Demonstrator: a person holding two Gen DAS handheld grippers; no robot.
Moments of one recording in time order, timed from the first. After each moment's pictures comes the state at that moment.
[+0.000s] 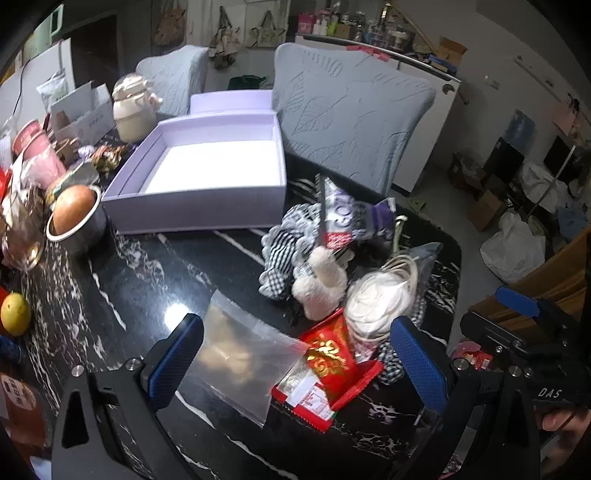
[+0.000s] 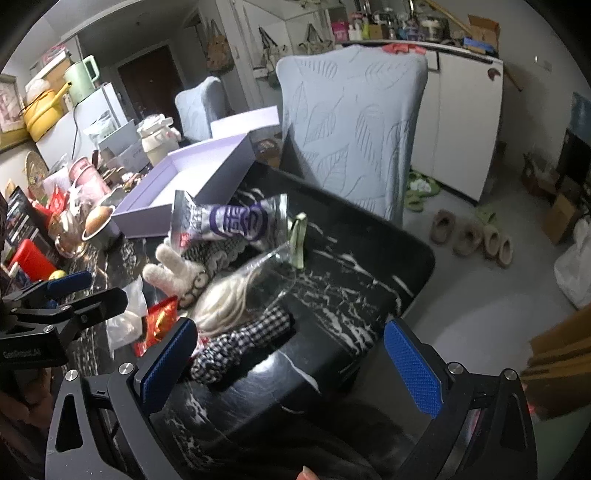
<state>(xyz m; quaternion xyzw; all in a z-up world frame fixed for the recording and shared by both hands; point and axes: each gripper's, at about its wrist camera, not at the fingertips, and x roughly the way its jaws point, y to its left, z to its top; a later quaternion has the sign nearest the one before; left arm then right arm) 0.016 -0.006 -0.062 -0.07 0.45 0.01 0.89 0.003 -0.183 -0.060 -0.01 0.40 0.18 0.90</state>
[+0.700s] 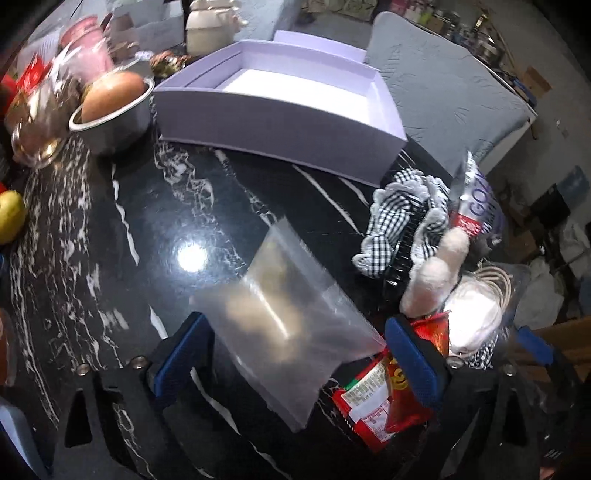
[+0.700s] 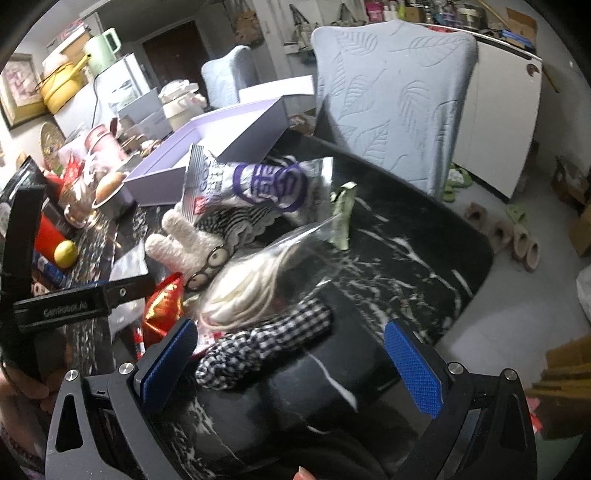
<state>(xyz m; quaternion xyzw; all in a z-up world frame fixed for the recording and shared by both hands) 0.029 0.049 -0.121 -0.19 0.50 0.11 0.84 0.022 -0.152 -0.092 -0.04 0.43 0.23 0.87</state>
